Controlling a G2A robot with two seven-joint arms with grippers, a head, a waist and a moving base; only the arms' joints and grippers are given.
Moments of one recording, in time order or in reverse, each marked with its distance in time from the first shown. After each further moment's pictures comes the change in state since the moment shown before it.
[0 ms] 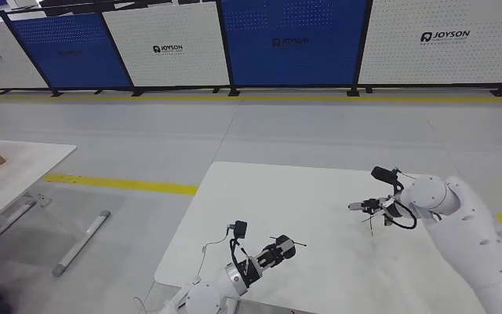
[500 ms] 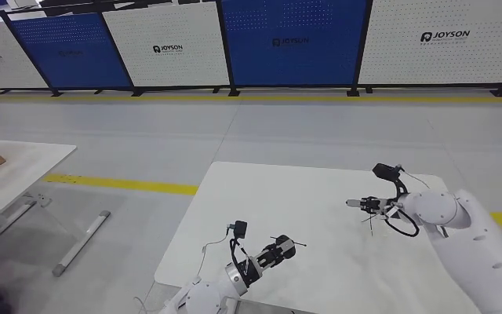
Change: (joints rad) left arm 0.000 0.000 0.000 0.000 0.000 0.000 0.000; right arm -0.194 0.069 0.157 -0.284 -0.035 -0.064 -0.130
